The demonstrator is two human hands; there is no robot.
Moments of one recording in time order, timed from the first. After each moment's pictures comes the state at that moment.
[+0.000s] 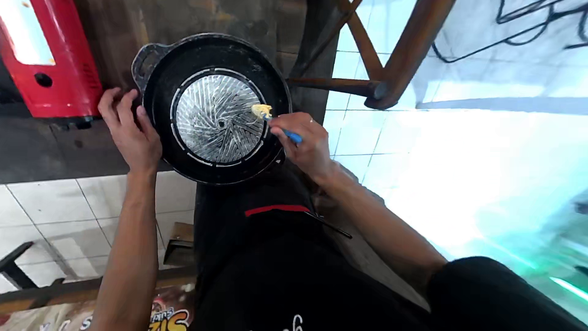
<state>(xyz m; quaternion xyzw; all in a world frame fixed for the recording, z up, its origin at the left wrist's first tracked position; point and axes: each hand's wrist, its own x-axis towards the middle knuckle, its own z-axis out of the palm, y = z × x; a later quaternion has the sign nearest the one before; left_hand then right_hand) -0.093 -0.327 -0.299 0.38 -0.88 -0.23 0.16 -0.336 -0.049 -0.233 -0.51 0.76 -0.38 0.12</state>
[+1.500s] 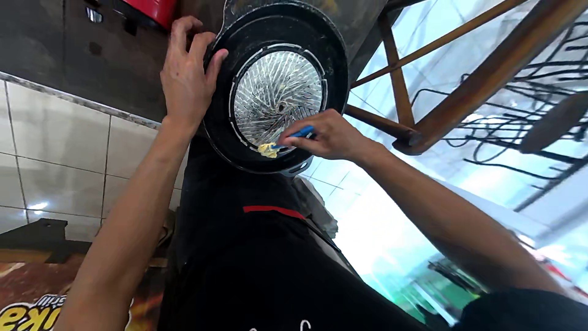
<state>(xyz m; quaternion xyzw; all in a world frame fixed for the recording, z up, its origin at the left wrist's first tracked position) -0.093 -0.326 -0.301 0.46 -0.82 -0.30 0.14 -0.341 -0.153 -0.218 -0.67 0.50 -0.21 0.50</state>
